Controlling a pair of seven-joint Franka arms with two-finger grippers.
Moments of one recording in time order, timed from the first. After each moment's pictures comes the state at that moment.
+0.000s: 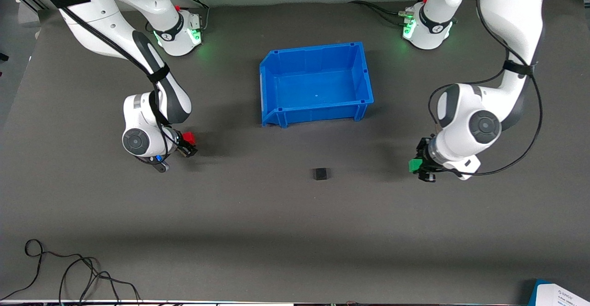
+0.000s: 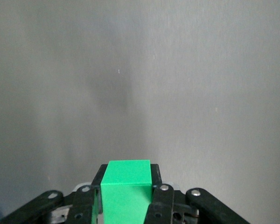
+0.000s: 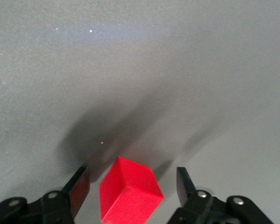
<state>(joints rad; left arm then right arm) -0.19 0.39 -0.06 -1.99 -0.09 2.38 -1.69 0.23 0.45 -0.06 -2.14 0.04 2.23 0.90</state>
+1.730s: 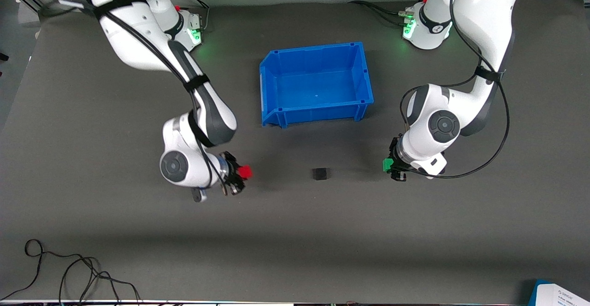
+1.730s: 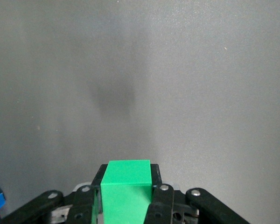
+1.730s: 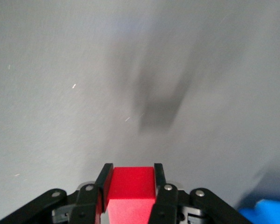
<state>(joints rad) -0.30 0.44 -0.06 -1.92 -0.09 2.38 -1.81 0.42 0.78 -0.01 -1.41 0.35 2.10 1.52</state>
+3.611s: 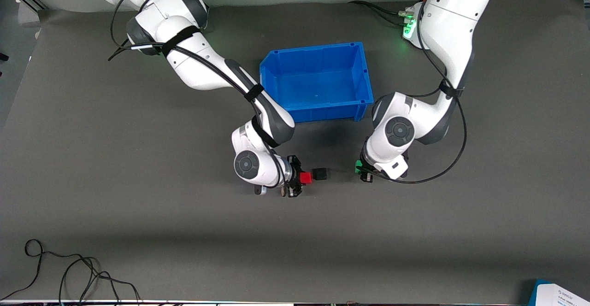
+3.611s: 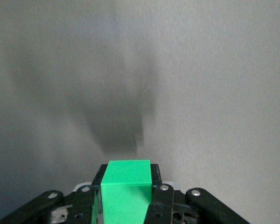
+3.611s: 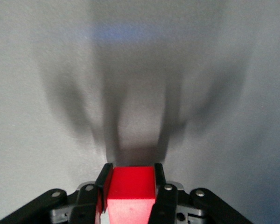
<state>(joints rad) -0.43 0.60 -0.06 -1.80 -0.09 2.45 -1.87 0.58 1.10 0.05 -1.06 0.39 2.24 1.96</state>
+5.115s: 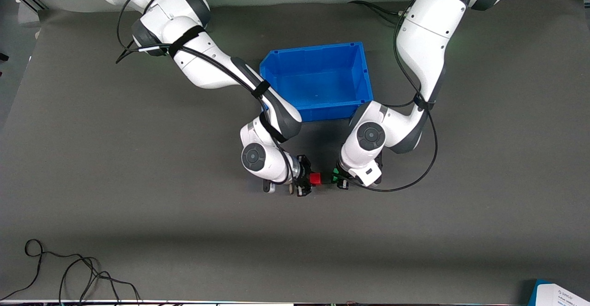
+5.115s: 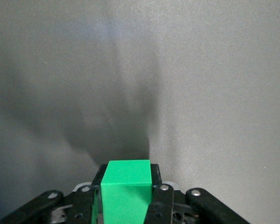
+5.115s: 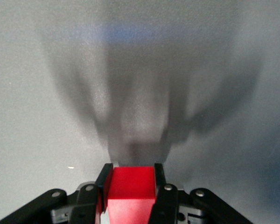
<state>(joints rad) -0.50 0.75 -0.06 -1.63 -0.09 2.50 -1.93 0.60 1.12 0.08 -1.05 0.39 2.35 1.98</state>
